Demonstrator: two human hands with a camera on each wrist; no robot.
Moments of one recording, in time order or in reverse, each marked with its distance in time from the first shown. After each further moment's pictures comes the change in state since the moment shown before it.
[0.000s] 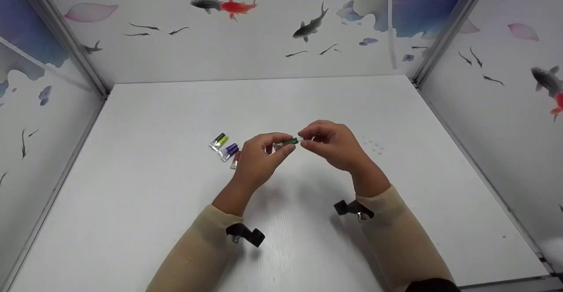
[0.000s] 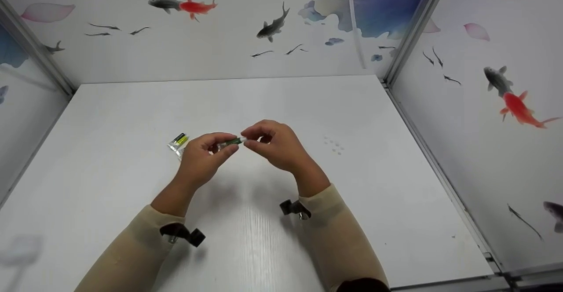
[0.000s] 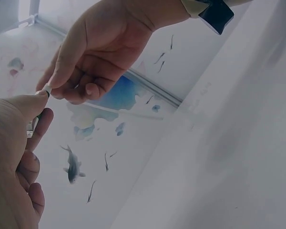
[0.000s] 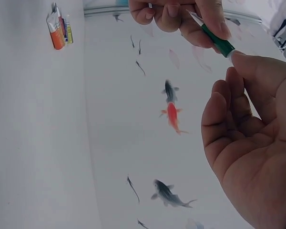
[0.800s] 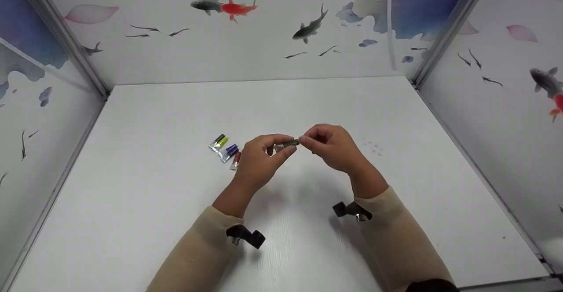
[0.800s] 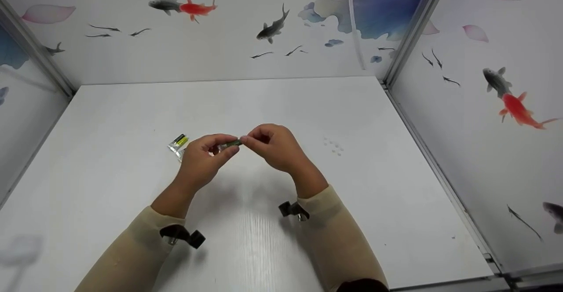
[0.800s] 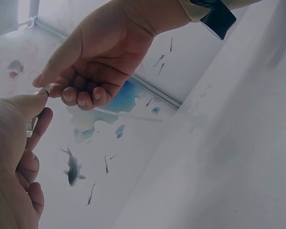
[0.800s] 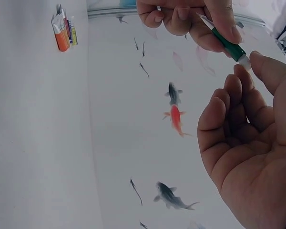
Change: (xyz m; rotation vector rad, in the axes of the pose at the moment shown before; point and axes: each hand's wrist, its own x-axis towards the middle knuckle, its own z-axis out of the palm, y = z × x) left_hand 0.000 0.002 0.002 0.010 0.012 0.003; right_hand 0.002 -0.003 0.004 -0.041 -0.001 0.140
